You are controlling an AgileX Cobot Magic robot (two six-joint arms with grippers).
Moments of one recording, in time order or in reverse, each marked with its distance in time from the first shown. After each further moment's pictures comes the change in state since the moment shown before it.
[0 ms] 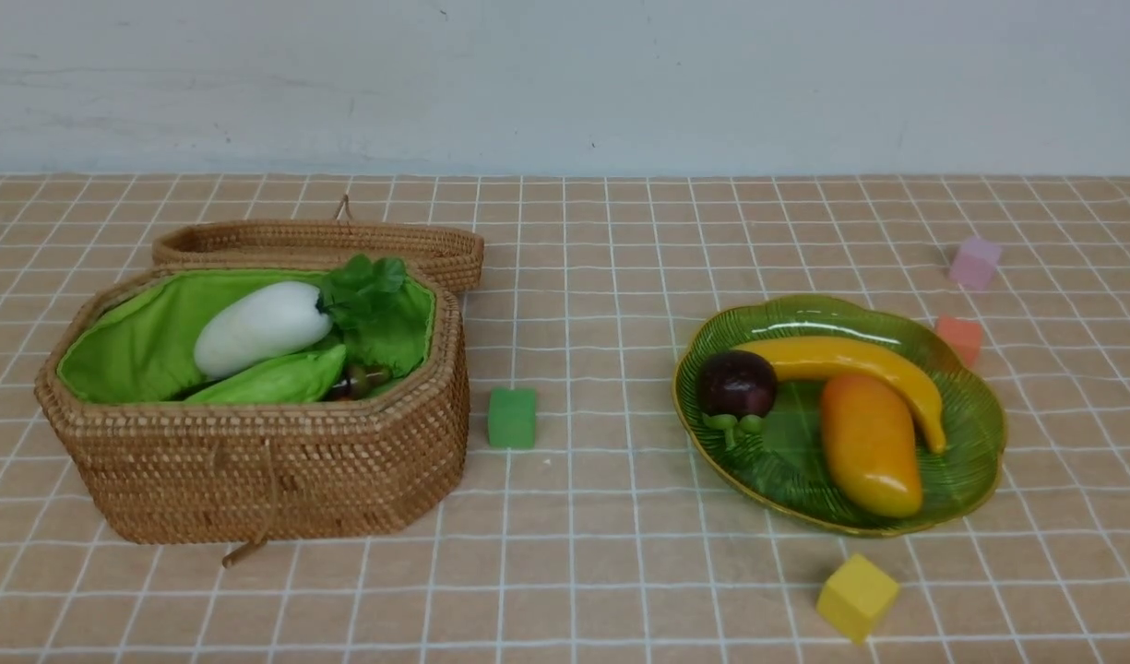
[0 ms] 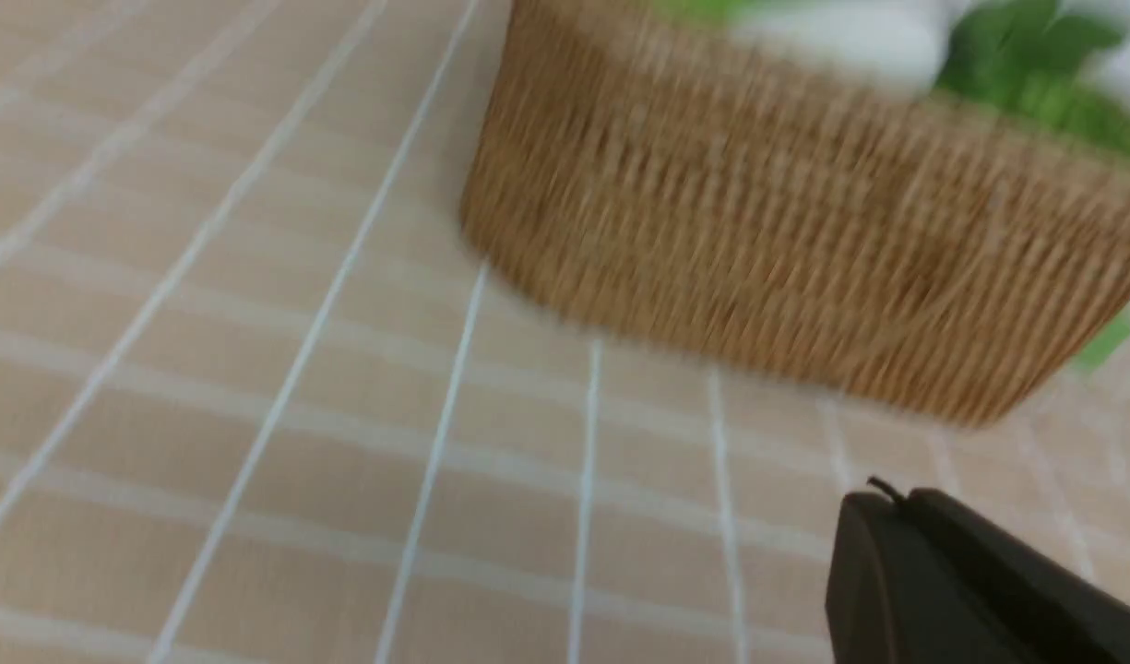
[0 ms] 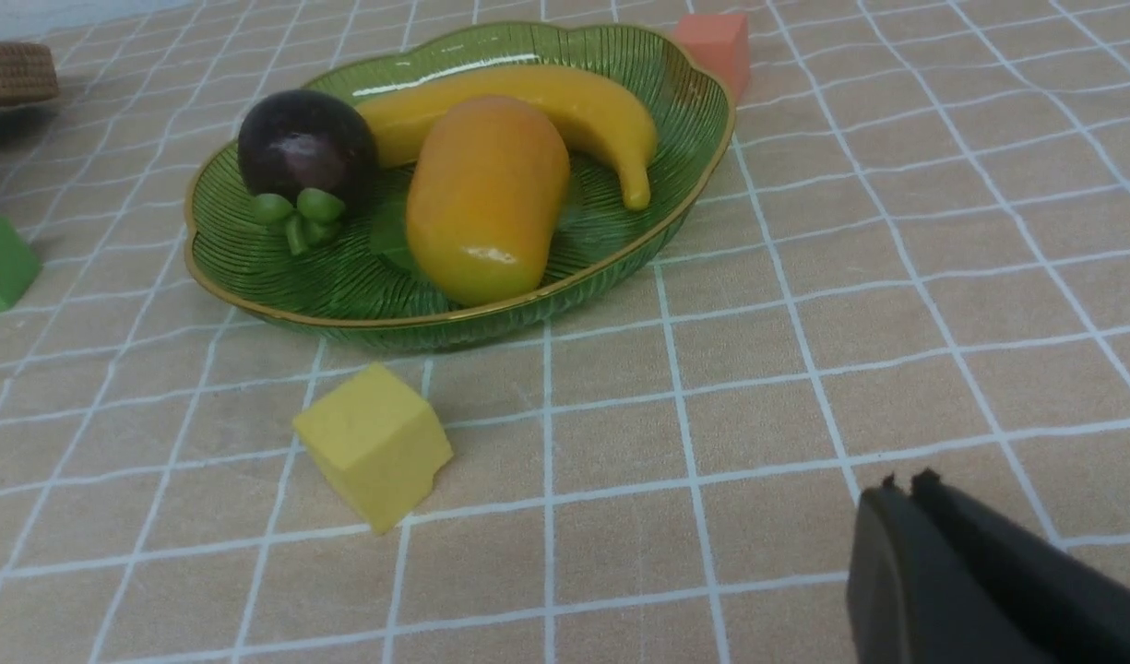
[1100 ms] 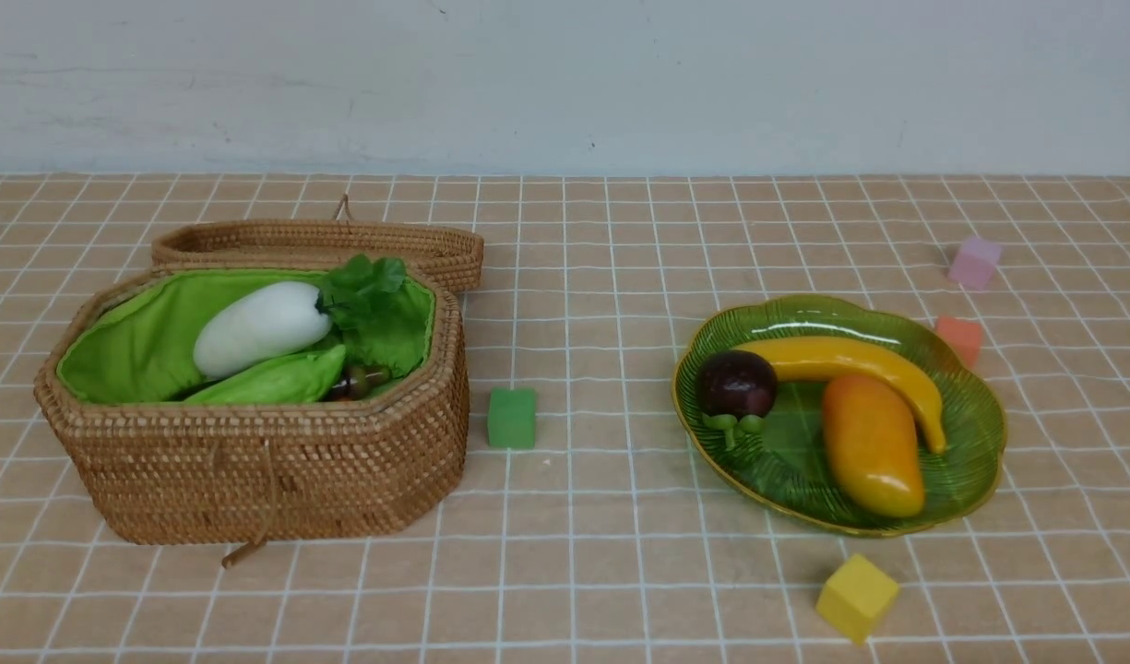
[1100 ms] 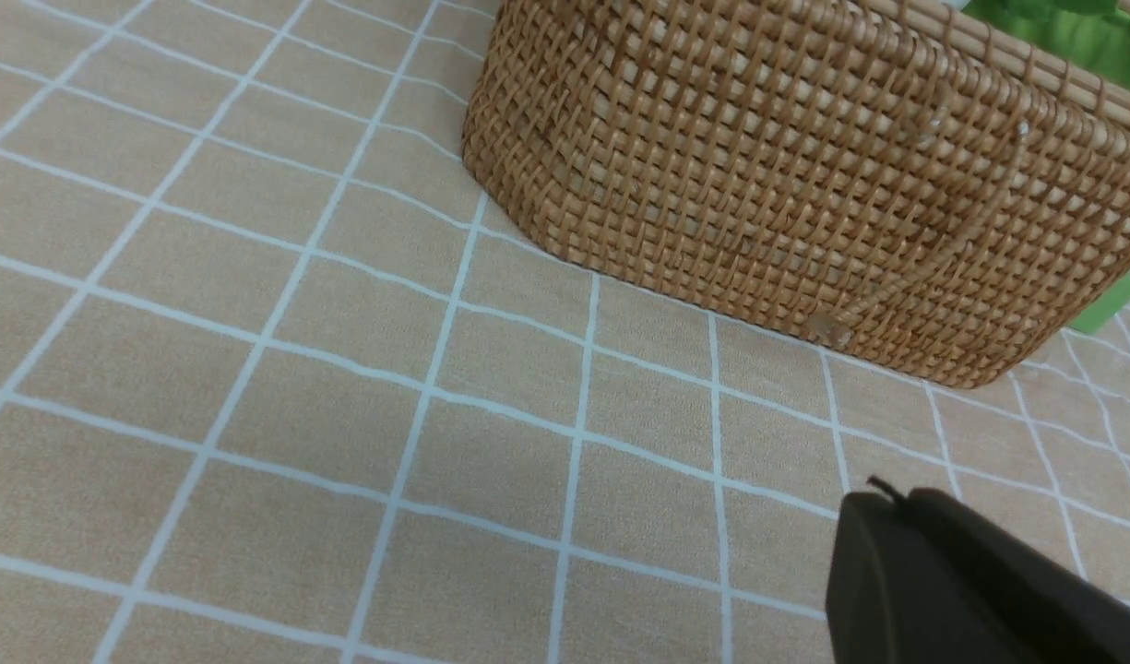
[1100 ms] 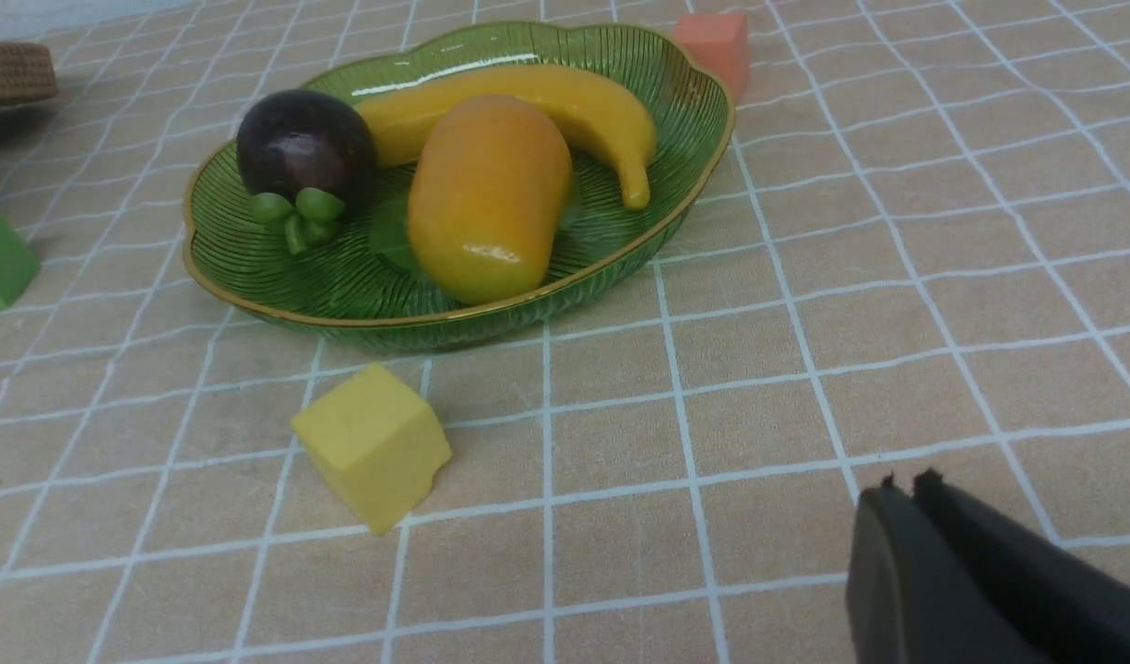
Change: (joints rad) right arm 0.000 0.000 0.000 0.000 0.000 0.000; left arm -0.001 0.000 0.000 -0.034 0.009 -0.004
